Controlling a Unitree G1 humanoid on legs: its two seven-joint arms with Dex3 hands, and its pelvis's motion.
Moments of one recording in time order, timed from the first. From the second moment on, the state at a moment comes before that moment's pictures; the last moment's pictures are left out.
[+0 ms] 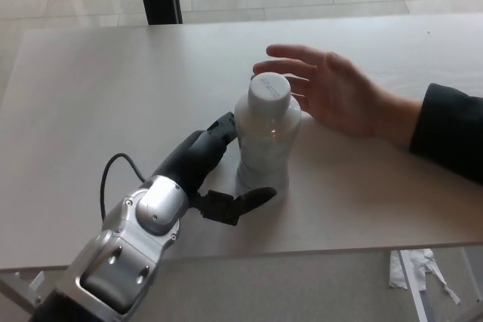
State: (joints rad) left_arm -0.35 0.30 -0.47 0.04 0.17 0.51 -0.08; right_arm 0.41 -0.40 -0.76 0.25 0.43 -0.04 0.29
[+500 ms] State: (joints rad) left_arm -0.37 0.04 -0.33 0.21 0.22 0.51 0.13; right_arm 0.39 -0.40 -0.74 0.25 0.42 -0.03 0.28
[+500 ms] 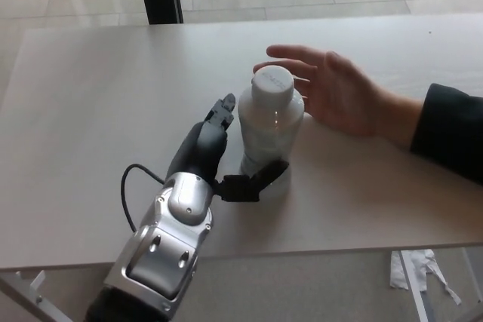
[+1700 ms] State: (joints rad) left_arm -0.33 -0.05 -0.36 0.53 0.33 -0.06 0.43; right_arm 0.37 -0.40 -0.71 0.31 0.41 -0.08 0.24
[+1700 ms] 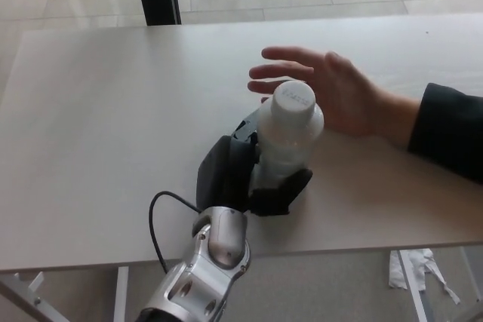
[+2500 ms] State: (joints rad) left_arm -0.66 -0.02 -0.22 0.52 0.30 0.02 0.29; right_arm 0.36 -0.40 -0.68 0.28 0.40 -0.10 0.22
